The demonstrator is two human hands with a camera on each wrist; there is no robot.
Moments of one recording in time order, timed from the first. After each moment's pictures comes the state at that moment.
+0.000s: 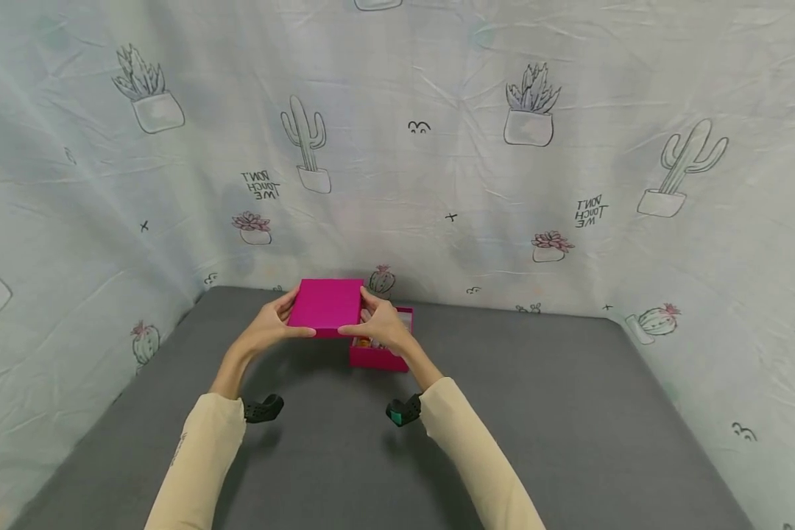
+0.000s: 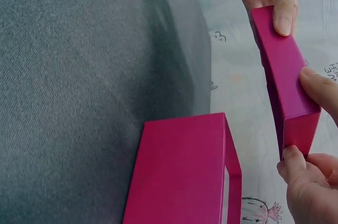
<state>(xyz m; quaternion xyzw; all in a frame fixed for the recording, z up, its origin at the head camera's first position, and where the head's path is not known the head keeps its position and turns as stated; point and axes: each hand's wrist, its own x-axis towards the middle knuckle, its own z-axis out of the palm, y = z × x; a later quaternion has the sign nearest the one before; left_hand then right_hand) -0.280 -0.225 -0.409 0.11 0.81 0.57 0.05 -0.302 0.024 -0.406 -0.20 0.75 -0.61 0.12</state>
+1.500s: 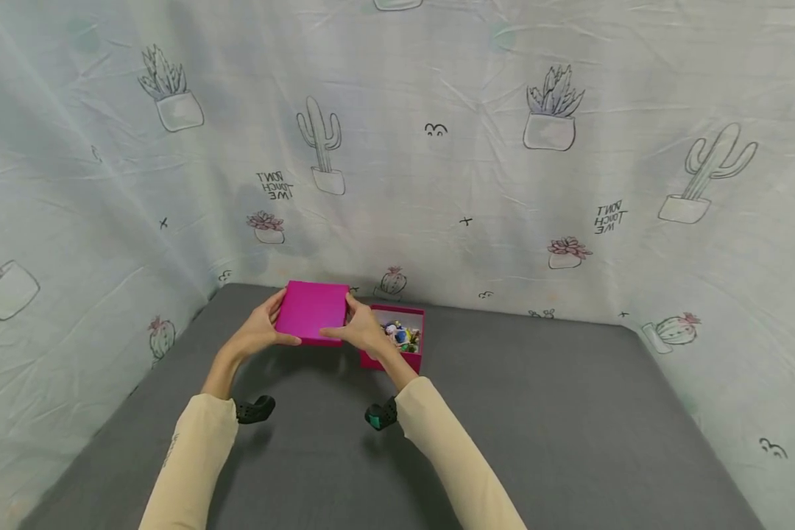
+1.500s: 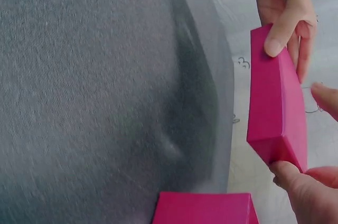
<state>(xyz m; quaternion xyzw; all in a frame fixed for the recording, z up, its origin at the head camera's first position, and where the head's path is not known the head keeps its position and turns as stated) -0.281 -0.264 -0.413 0.09 0.83 0.54 0.05 -0.306 -0.034 -0.417 -0.21 0.75 -0.61 0.12</state>
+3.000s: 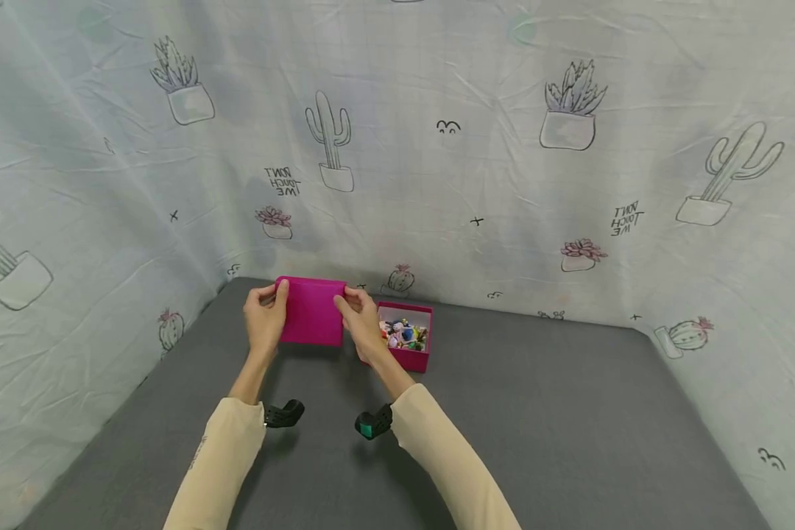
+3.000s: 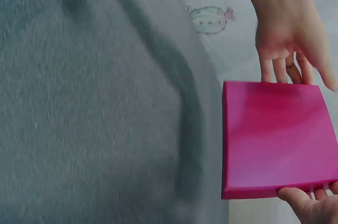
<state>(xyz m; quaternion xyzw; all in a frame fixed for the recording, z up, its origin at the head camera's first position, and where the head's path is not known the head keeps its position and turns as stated) -0.285 -0.227 -0.410 -0.15 0.73 0.60 -0.29 -0.299 -0.062 -0.412 -0.13 0.63 -0.77 0.04</state>
